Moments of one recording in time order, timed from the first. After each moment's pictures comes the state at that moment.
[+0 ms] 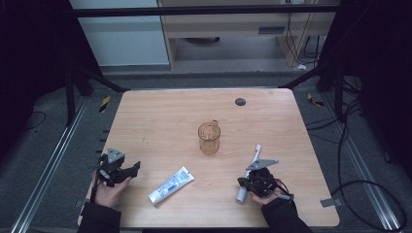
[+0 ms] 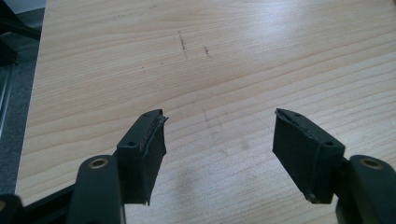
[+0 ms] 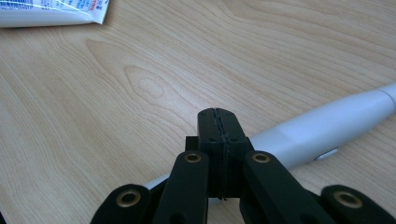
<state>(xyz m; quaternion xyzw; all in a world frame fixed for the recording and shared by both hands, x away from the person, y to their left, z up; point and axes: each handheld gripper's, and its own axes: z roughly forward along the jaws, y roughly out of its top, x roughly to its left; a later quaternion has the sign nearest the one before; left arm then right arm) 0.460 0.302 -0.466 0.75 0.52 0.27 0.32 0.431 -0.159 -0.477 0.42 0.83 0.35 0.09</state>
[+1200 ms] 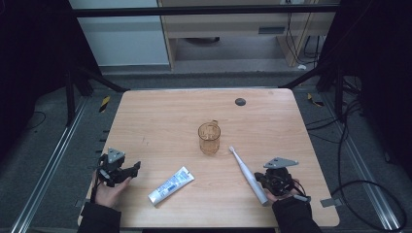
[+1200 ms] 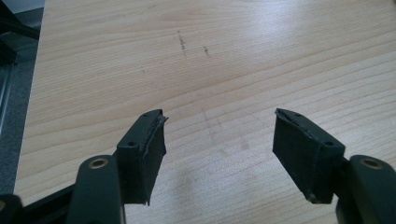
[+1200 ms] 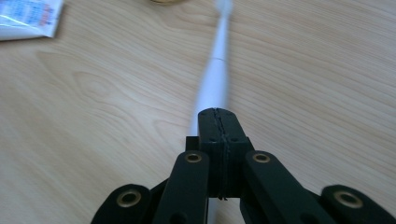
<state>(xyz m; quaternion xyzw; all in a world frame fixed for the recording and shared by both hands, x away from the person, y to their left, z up) 0.460 0.301 -0.467 0.75 0.52 0.27 0.32 0.423 -0.201 -0.462 0.46 0.80 0.35 0.16</state>
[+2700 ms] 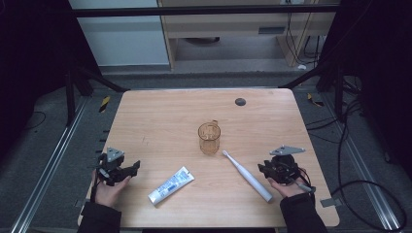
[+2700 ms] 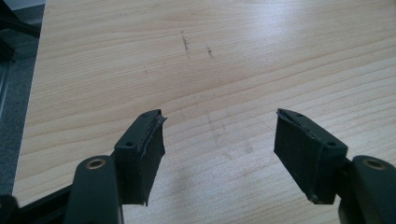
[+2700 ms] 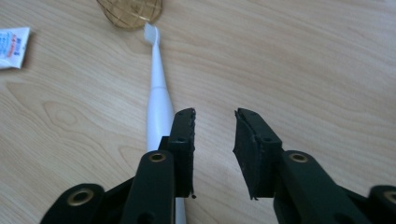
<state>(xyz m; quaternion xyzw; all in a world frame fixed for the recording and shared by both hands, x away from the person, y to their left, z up) 0.464 0.304 -0.468 0.75 0.52 0.26 0.32 0.447 -0.212 -0.439 0.48 0.79 0.34 0.17</state>
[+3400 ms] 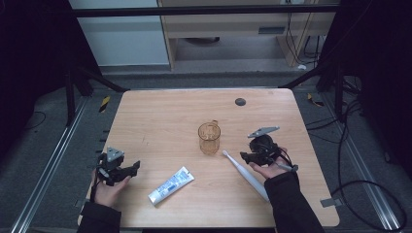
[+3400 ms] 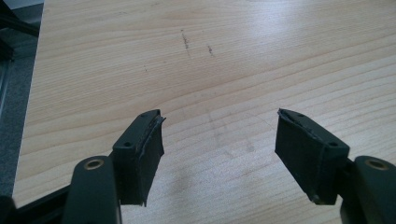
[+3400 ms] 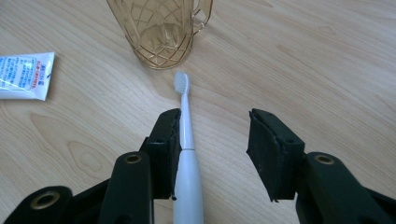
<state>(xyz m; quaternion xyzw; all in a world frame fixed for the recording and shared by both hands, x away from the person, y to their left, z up) 0.464 0.305 -0.468 0.75 0.52 0.26 0.32 0.488 -0.159 -0.406 0.44 0.83 0.30 0.16</state>
